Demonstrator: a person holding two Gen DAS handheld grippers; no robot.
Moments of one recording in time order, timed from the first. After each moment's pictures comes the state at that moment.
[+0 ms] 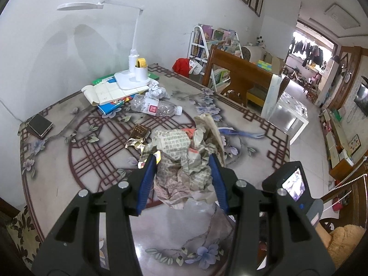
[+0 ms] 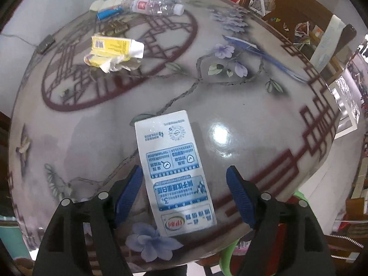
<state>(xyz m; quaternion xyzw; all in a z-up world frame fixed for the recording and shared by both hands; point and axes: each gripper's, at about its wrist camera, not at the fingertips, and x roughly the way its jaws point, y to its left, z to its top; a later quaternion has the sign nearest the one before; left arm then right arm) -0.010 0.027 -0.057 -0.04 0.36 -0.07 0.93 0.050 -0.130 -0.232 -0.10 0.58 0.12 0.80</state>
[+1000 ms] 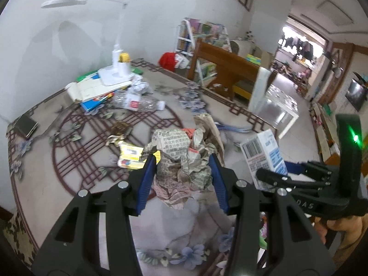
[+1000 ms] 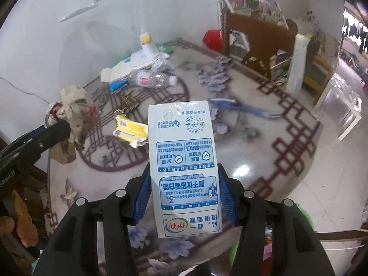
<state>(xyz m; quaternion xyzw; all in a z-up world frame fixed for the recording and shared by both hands) -0.008 -0.007 -0.061 -0.03 0.37 -0.12 0.92 0.036 -0.176 -0.105 0.02 0.47 0.13 0.87</state>
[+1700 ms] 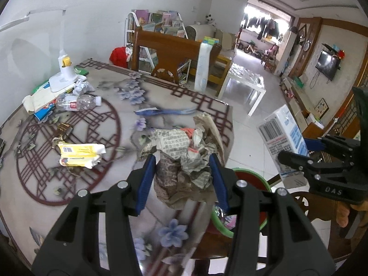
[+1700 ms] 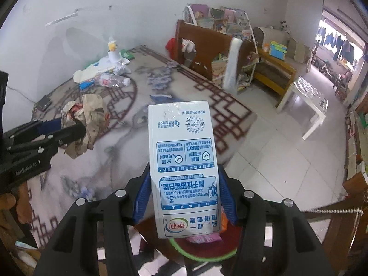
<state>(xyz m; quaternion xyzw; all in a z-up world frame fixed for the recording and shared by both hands) -0.038 -0.127 -0.067 0.01 0.39 -0.22 0.89 -0.056 -0.299 -0.075 -0.02 0.46 0.04 0.89</state>
